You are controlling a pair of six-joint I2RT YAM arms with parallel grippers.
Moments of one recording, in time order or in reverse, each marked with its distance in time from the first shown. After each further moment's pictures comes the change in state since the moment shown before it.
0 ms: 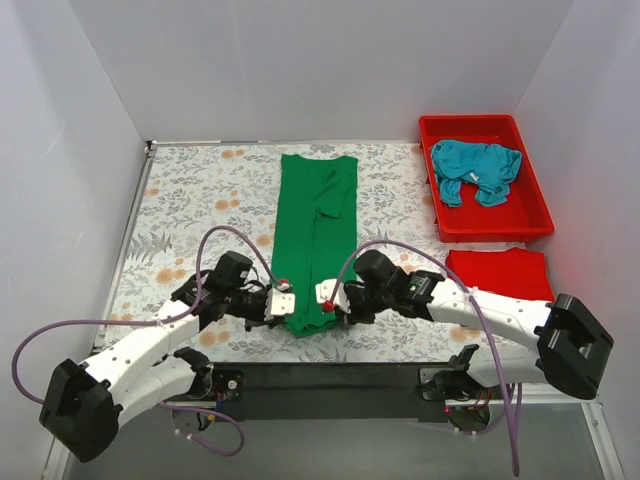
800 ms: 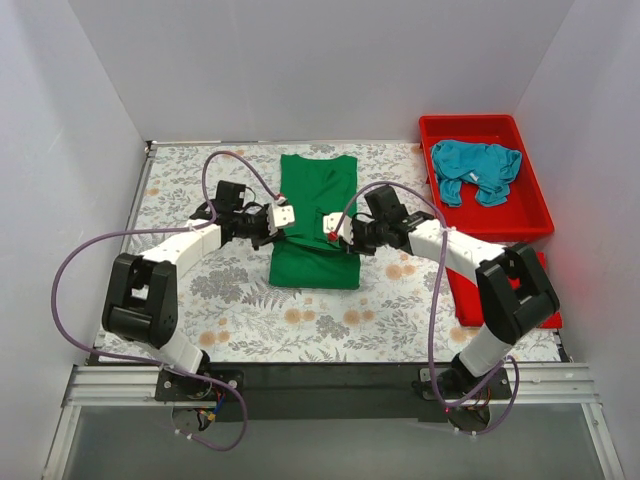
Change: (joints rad) left arm 0.333 0.668 0.487 0.269 0.059 0.122; right arm -0.424 0.375 0.340 0.015 -0.085 -0.340
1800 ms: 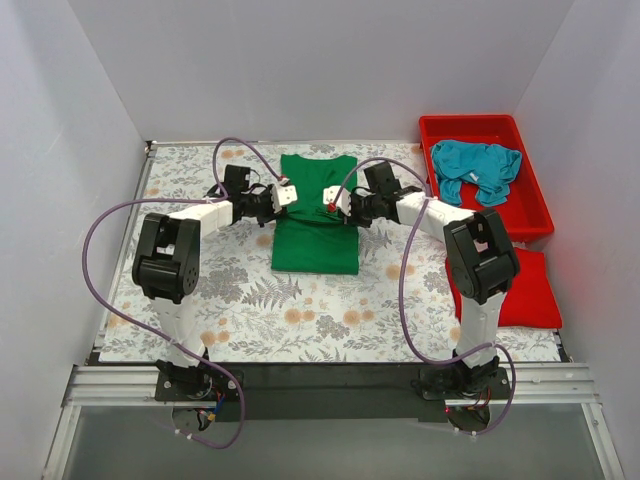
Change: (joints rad) left arm 0.056 0.371 0.248 0.177 -0.011 0.024; right arm -0.130 0.343 0.300 0.035 -0.035 -0.097
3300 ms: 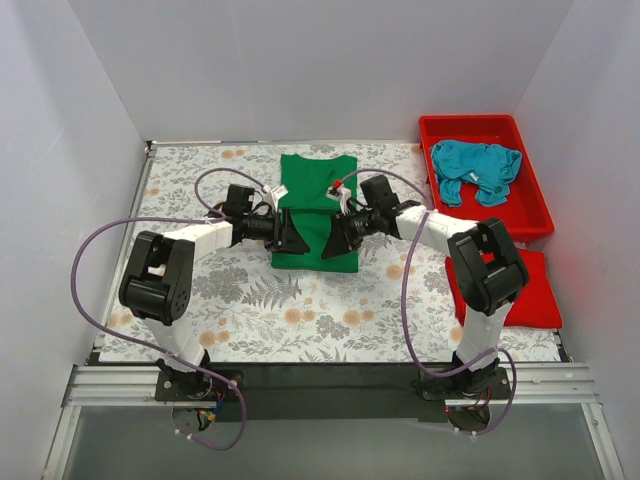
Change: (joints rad) left arm -0.068 -0.196 -0.225 0.020 0.218 -1.391; right arm 0.054 -0.109 -0.124 0.055 -0.344 1.118
